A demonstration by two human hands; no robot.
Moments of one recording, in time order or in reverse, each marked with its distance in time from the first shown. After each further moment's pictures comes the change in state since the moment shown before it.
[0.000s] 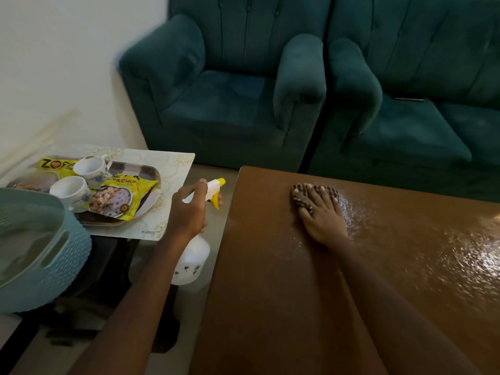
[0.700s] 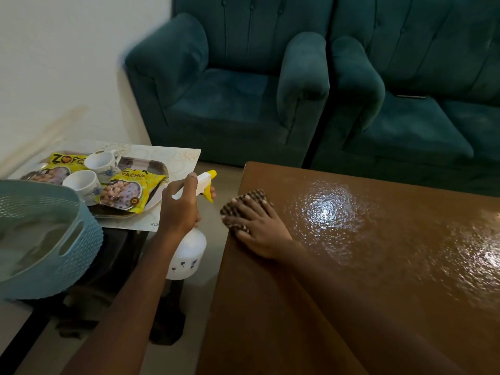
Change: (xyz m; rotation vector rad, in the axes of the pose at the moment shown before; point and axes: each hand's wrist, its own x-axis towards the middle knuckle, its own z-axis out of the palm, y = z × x) left_hand -0.006 -0.003 -0.030 -0.133 0.057 -0.032; right_hand -0.033 -0.124 0.026 -0.042 -0.075 -0.571
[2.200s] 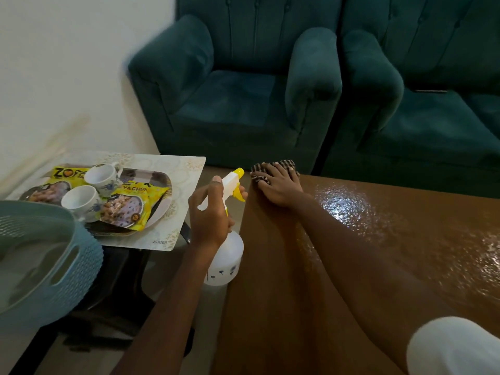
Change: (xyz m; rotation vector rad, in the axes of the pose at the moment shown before) left_hand 0.002 0.005 0.050 -0.142 0.014 0.056; right_hand 0.113 0.089 -0.035 0.190 -0.036 0.335
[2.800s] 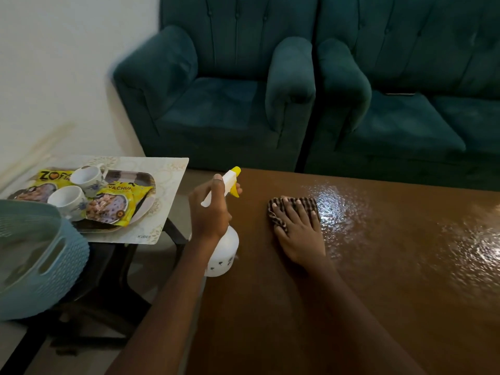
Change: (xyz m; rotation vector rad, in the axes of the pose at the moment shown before) left_hand -0.047 0.025 0.028 0.063 -0.025 0.182; right_hand -0.170 0.038 0.034 -0.088 0.136 0.150
